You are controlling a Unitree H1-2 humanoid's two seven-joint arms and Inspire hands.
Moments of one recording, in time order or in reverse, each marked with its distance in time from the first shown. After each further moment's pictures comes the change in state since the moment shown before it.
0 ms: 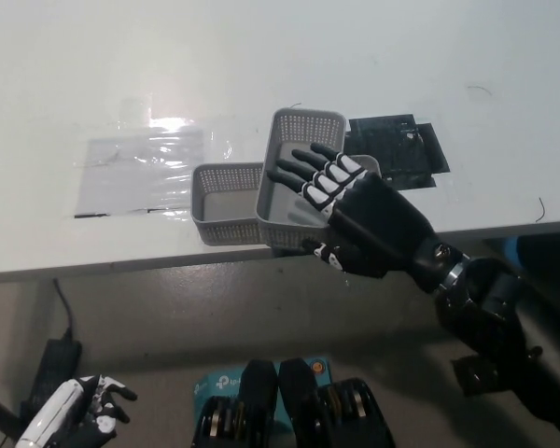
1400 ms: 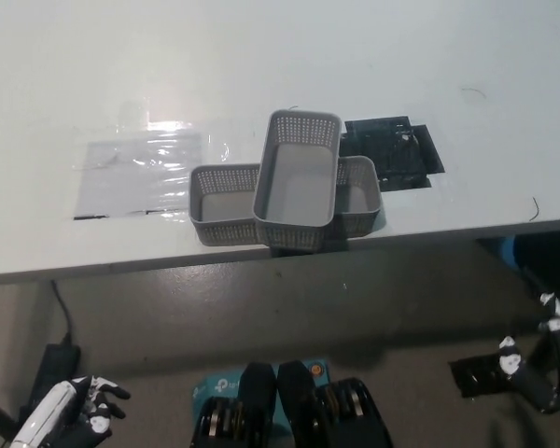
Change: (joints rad) left_arm 0.006 -0.002 0.023 0.012 -0.005 -0.010 0.001; right_arm 0.656 0.204 -0.624 -0.202 0.537 0.173 0.187
